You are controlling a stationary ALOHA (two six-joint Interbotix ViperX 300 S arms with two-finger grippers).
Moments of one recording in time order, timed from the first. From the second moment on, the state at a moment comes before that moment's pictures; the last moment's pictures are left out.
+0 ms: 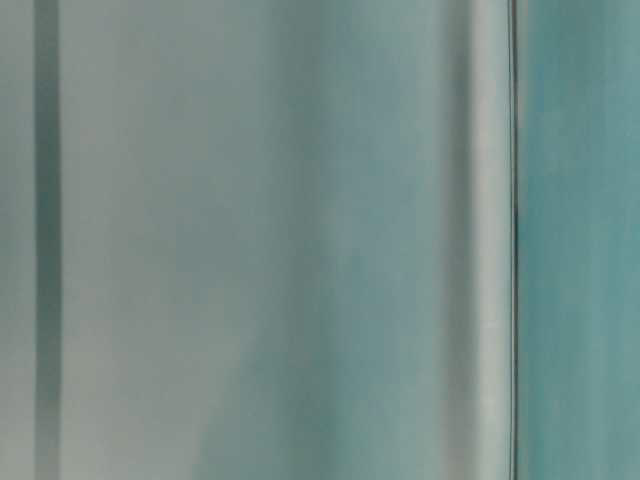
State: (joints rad) left arm 0.00 -0.44 1.01 -0.02 0.24 0.05; right arm 0.01 -0.36 1.02 -0.01 0.45 0.22
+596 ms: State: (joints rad) left arm 0.00 -0.37 0.99 -0.02 0.21 0.05; right arm 0.01 -0.21 1.02 -0.01 0.33 0.22
